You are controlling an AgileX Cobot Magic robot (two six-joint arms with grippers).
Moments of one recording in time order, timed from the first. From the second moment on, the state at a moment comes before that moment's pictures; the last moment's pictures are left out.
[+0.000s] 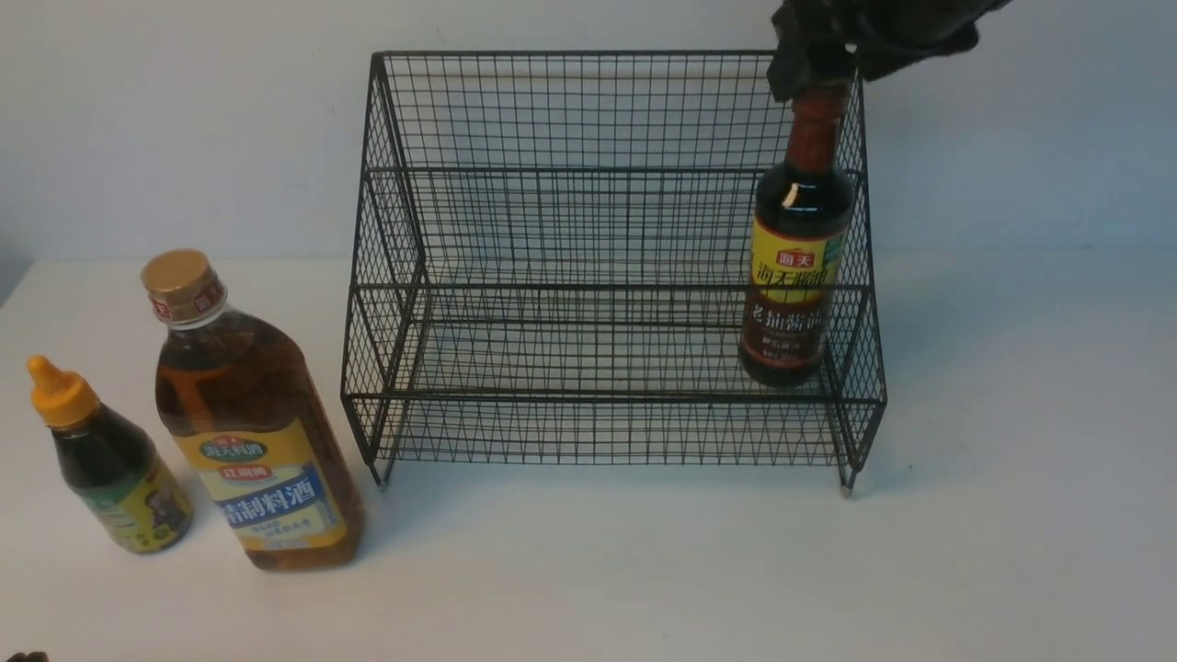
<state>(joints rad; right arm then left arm) 0.31 1.94 -2.19 0.10 1.26 -0.07 -0.01 -0.01 0.03 0.08 0.37 -0.12</state>
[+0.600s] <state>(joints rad) 0.31 1.38 -2.18 0.10 1.28 -0.03 -0.01 -0.01 0.03 0.08 0.37 -0.12</state>
